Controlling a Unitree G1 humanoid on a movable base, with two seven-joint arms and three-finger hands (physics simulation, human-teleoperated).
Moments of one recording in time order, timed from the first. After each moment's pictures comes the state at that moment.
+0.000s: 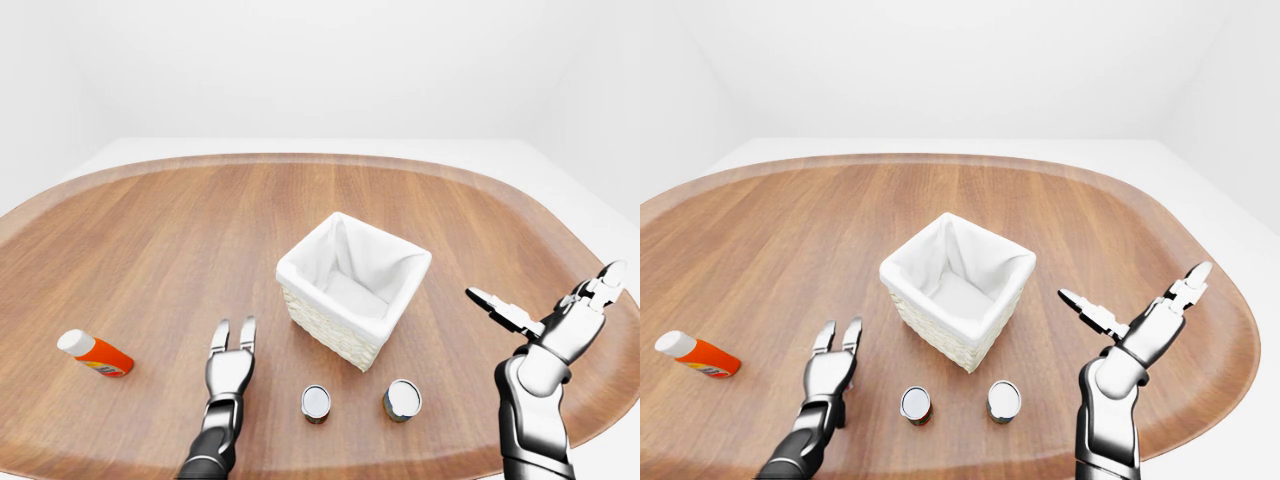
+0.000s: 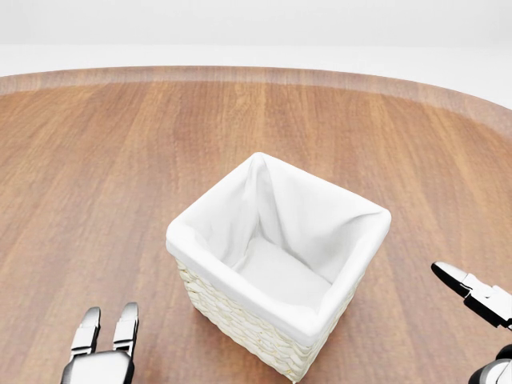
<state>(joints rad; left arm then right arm) -0.12 0.16 -0.12 0.86 1.29 0.09 0.52 0.02 -0.05 -0.36 -0.14 -0.06 -0.05 -0.52</state>
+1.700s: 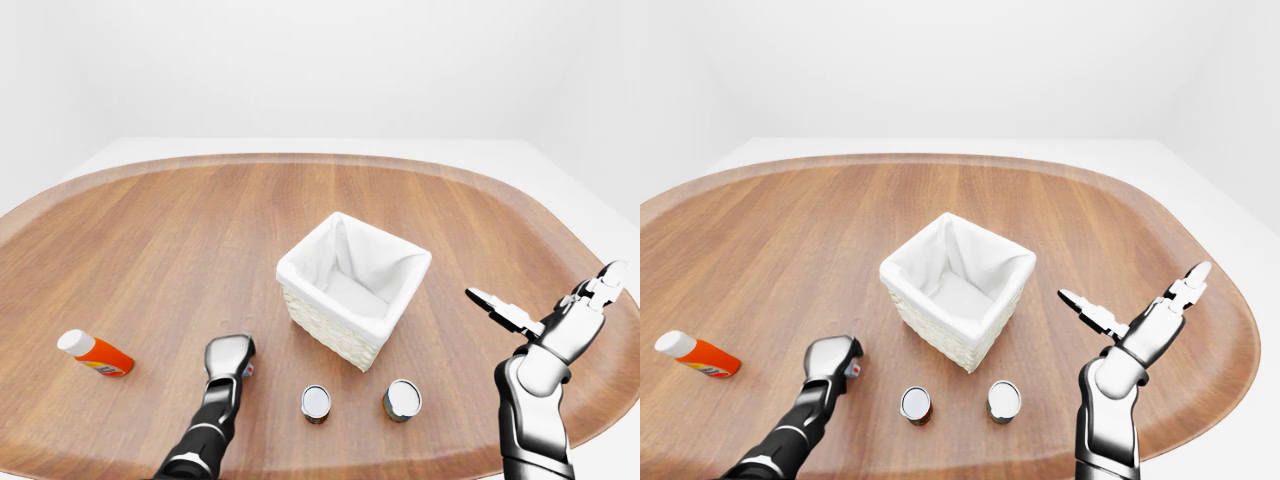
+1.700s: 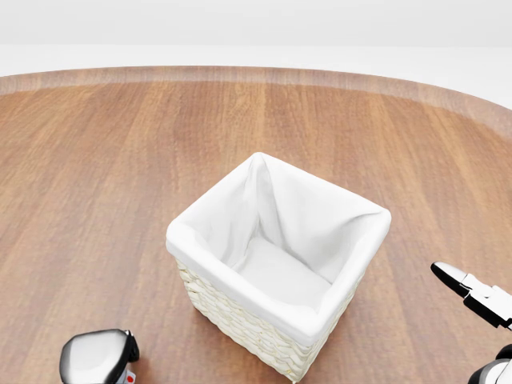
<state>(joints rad) -0.32 0.19 -0.16 1.11 1.19 0.09 0.52 0.02 -0.05 -0.36 -0.15 -0.06 -0.05 -0.52</state>
